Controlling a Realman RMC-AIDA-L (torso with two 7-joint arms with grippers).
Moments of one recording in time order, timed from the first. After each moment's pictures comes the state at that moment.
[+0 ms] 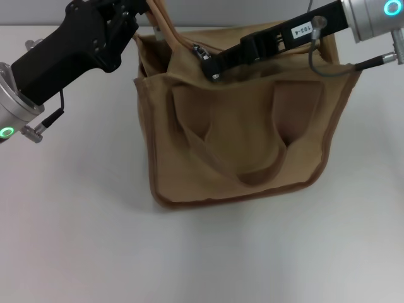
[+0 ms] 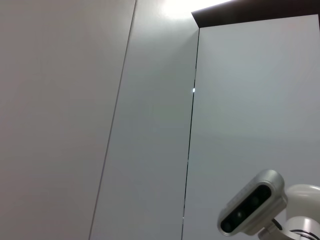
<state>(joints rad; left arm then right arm) -0.57 -2.08 0.56 0.33 1.47 1.80 -1.01 0.93 2.02 -0.96 -0.86 -2.03 -1.64 2.38</state>
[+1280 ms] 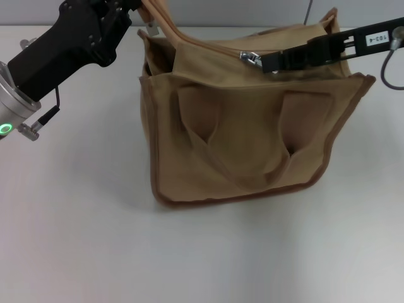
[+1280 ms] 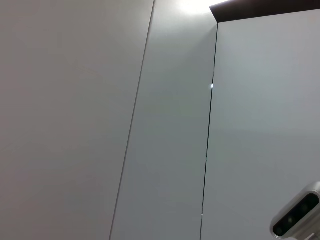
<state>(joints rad) -0.57 -2.07 0.55 0.33 1.46 1.75 -1.01 0.75 2.01 -0.82 -1.00 -2.00 -1.76 2.34</state>
